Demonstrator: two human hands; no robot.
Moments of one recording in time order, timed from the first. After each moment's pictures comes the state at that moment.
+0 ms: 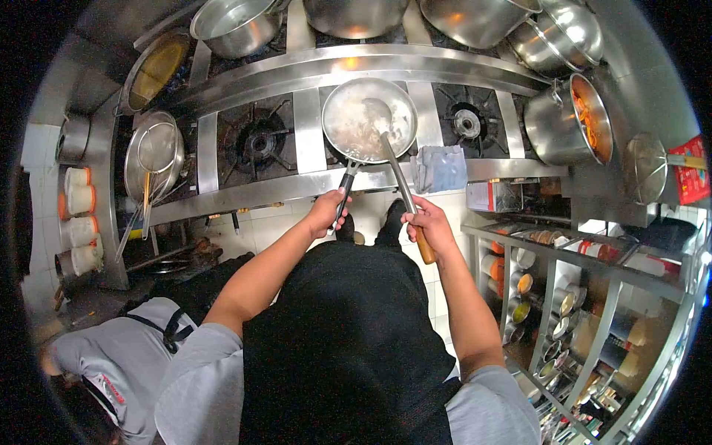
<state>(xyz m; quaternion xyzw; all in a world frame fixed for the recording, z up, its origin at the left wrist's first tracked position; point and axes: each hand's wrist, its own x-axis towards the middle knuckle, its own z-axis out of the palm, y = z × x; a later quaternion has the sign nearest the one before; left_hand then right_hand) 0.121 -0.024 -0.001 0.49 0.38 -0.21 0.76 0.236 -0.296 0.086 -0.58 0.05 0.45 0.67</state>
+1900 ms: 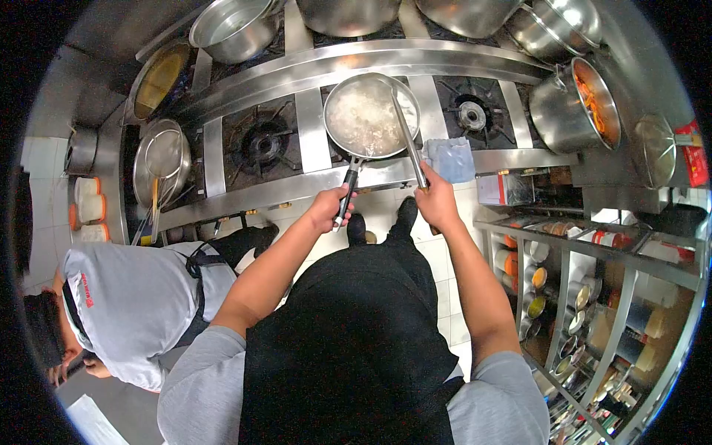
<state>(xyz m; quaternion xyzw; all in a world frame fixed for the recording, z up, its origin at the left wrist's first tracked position) 0.129 -0.020 0.003 0.44 0.43 -0.24 0.75 0.266 -0.274 0.076 -0.89 -0.20 0.19 0.36</state>
